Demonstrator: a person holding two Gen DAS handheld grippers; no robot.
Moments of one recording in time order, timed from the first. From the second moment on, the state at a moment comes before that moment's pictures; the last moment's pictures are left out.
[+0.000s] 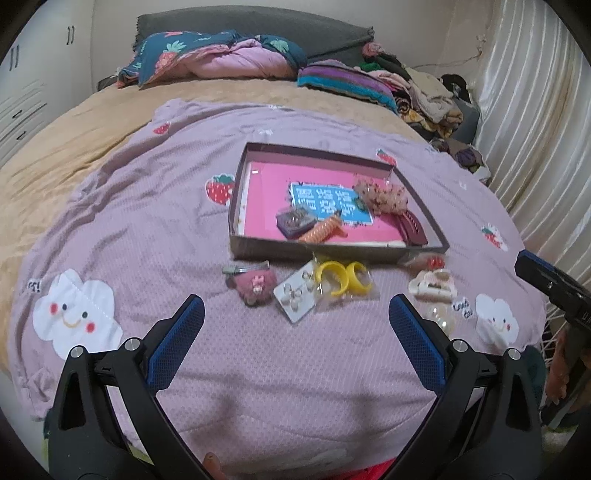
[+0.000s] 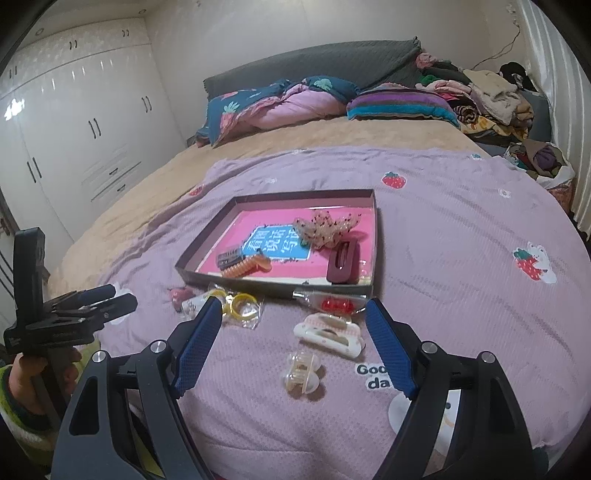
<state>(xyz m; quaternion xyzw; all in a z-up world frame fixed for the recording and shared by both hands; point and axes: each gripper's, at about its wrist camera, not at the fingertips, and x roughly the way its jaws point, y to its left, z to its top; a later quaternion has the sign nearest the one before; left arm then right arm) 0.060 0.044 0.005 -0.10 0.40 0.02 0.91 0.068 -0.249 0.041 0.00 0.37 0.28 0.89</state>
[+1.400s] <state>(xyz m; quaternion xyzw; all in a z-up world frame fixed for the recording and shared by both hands) 0.098 0.061 -0.079 -0.20 0.46 -0.03 0.86 0.069 -0.233 -0.020 -0.04 0.43 0.29 0.86</state>
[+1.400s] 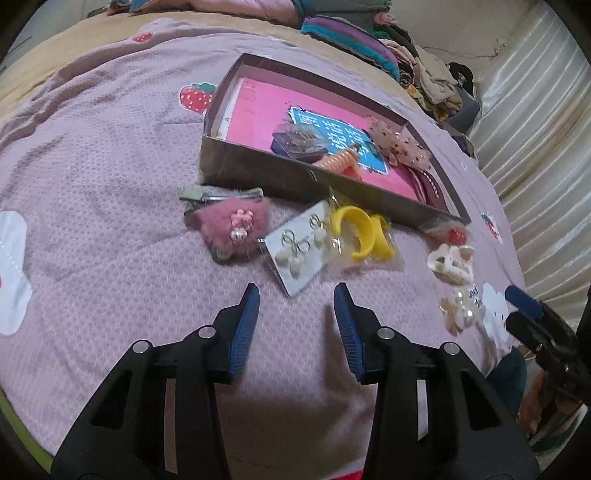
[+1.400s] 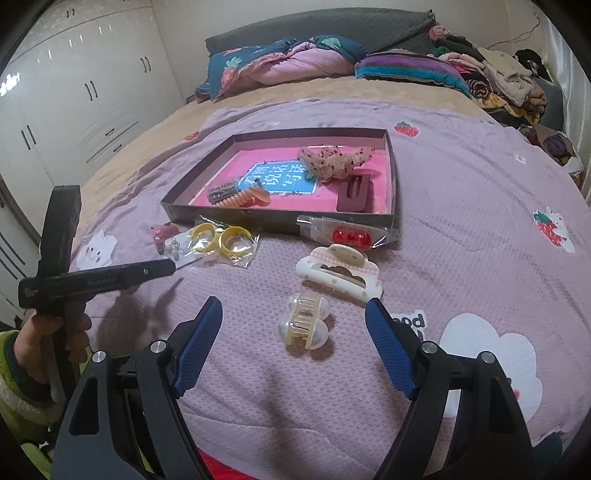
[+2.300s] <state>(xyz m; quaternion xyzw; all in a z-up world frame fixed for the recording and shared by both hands) 0.096 0.071 -0.055 -0.20 0.41 -0.05 0.89 0.075 -0.199 -0.065 -0.07 0.48 0.31 0.82</state>
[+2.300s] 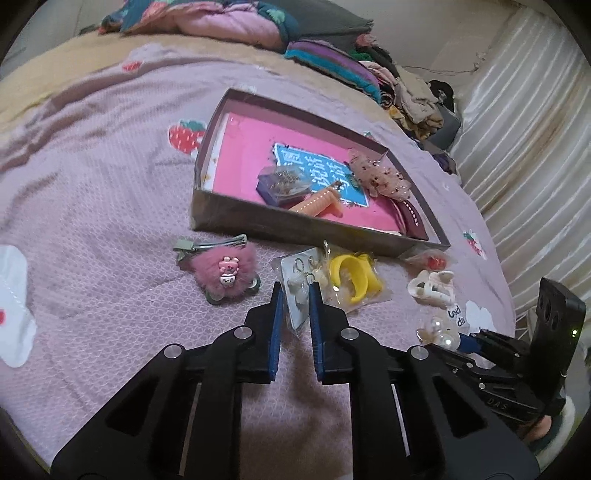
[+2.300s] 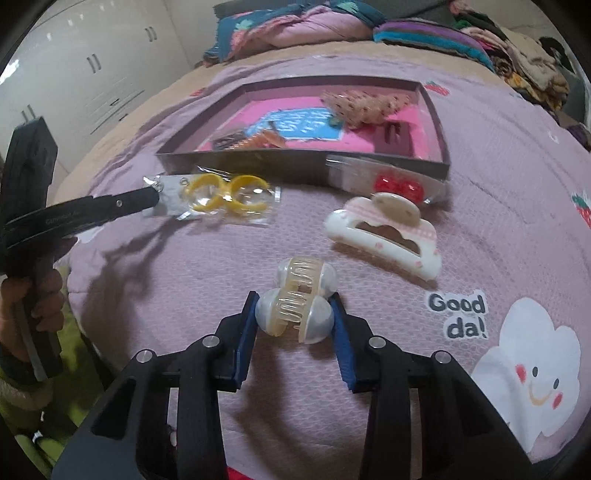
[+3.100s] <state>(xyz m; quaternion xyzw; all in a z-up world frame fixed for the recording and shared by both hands) 0.063 0.069 -0.005 -0.14 0.38 0.00 0.91 0.071 -0.199 -0.024 -0.05 0.44 0.34 0.83</state>
